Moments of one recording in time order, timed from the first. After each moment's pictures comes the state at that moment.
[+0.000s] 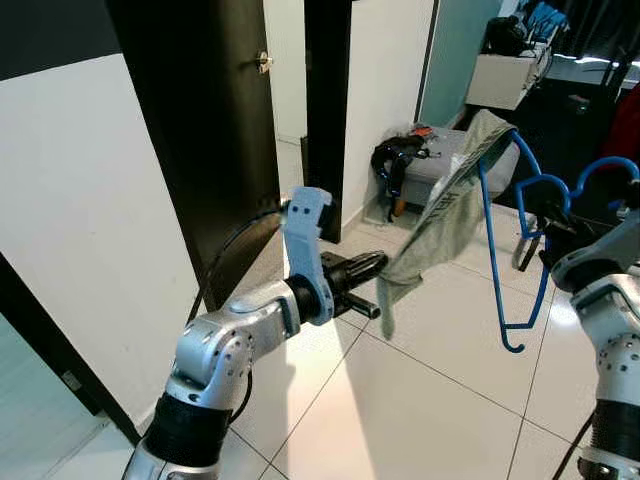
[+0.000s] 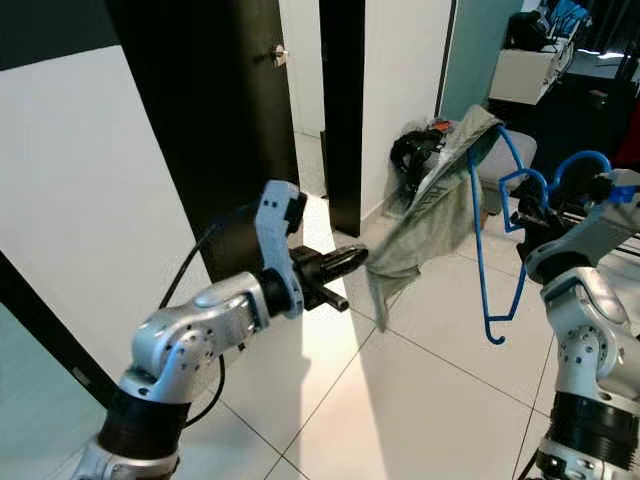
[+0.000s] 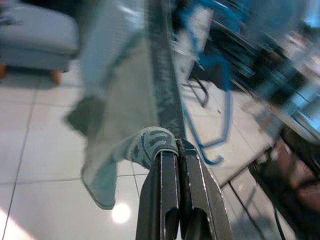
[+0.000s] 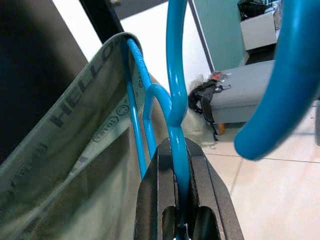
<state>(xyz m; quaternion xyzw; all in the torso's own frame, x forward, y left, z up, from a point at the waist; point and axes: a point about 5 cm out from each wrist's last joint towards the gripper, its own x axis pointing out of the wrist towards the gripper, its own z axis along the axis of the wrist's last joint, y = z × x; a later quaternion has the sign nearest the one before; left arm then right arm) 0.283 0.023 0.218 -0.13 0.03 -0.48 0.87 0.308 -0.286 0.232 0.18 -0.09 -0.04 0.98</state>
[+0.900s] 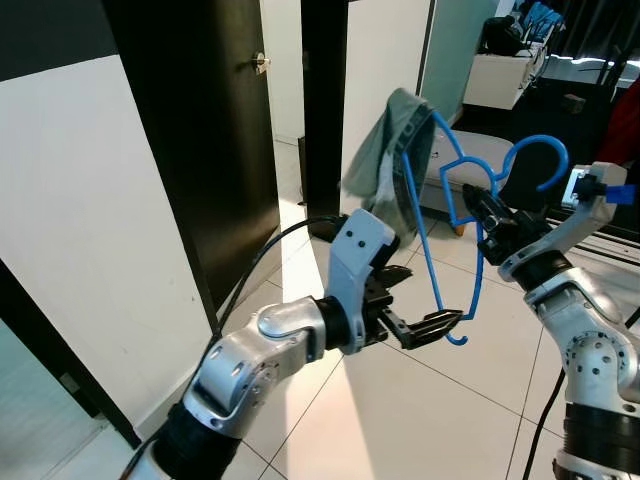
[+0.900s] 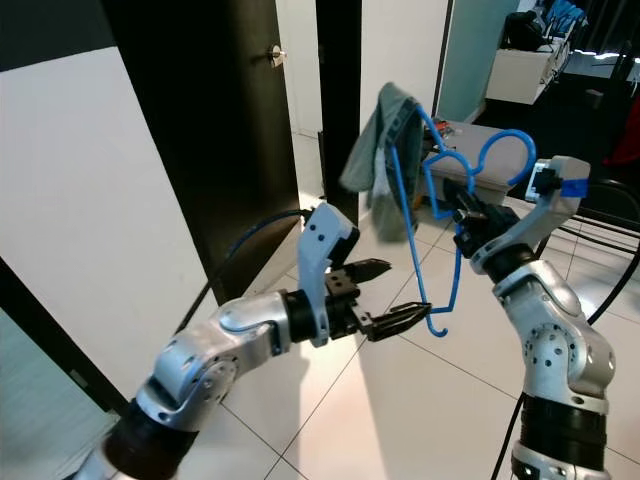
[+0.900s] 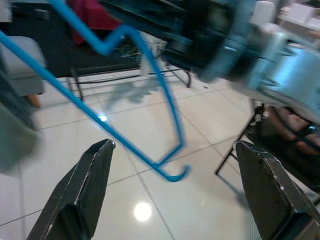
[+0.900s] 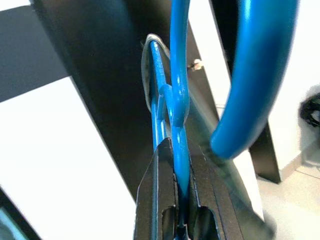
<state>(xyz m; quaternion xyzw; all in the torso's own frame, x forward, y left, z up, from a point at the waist) 0.272 0.011 0.219 -0.05 -0.02 -0.53 0.84 0.300 -0.222 0.243 0.16 -0.11 0.21 0.96</state>
